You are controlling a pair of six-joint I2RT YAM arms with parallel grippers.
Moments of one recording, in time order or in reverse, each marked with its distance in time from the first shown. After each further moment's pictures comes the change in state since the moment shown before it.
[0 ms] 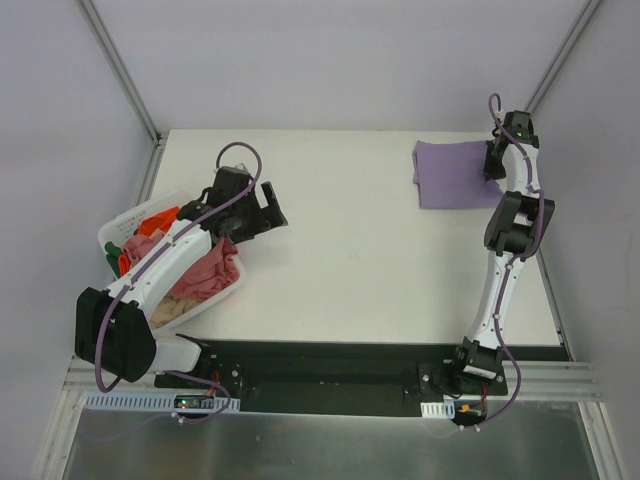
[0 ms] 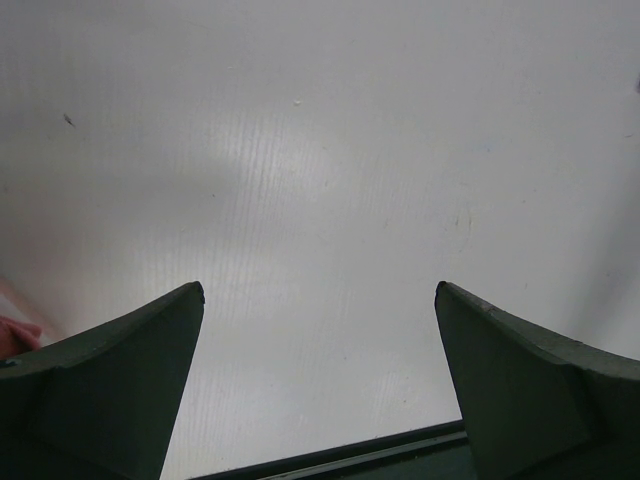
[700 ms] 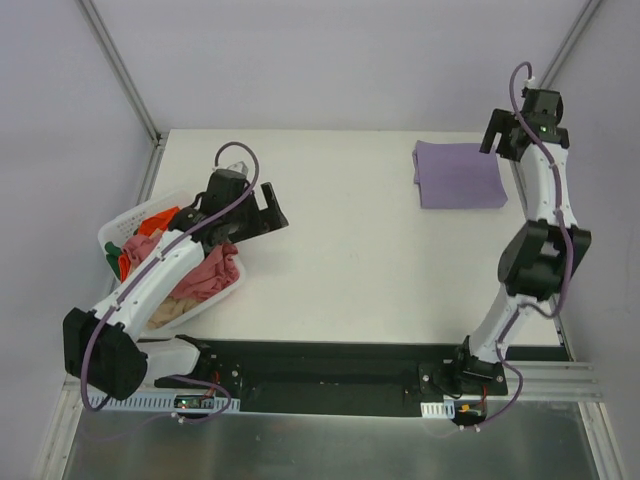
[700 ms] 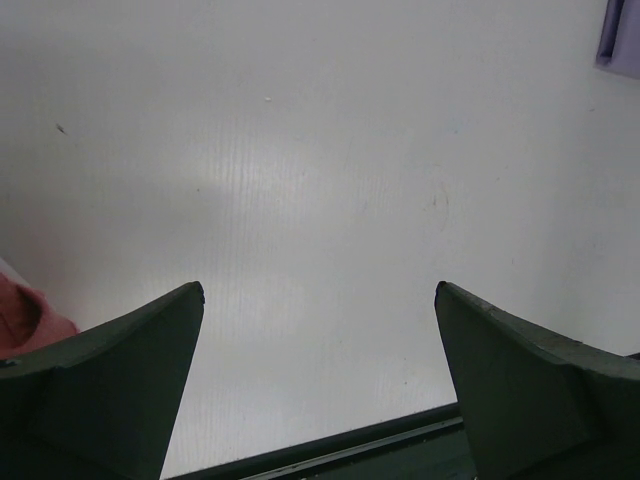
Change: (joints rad) left arm -0.029 -0.074 0.003 -0.016 0.000 0.044; right arm 0.035 -0.499 -0.340 0.064 0.043 0.108
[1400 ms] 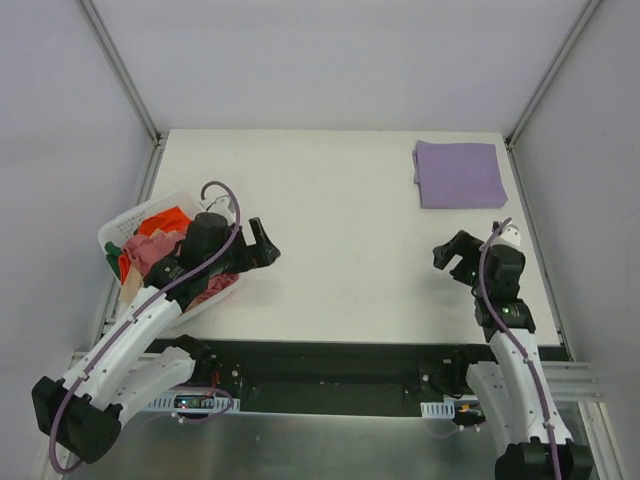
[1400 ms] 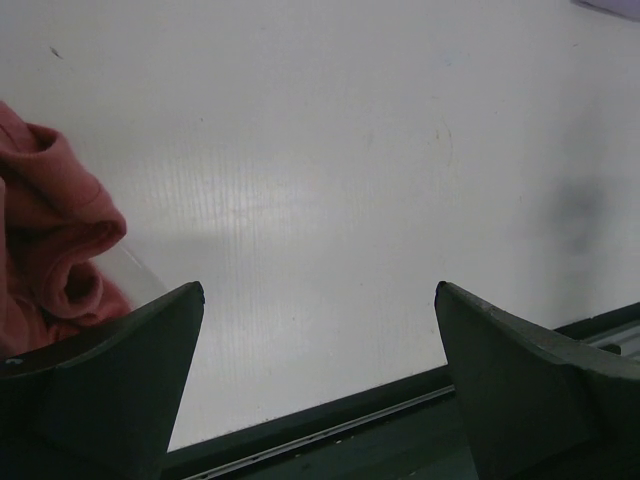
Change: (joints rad) left arm -0.058 -0.383 -0.298 0.032 -0.003 0.016; right arm 0.198 -1.432 -1.649 0.470 -0.189 0.414
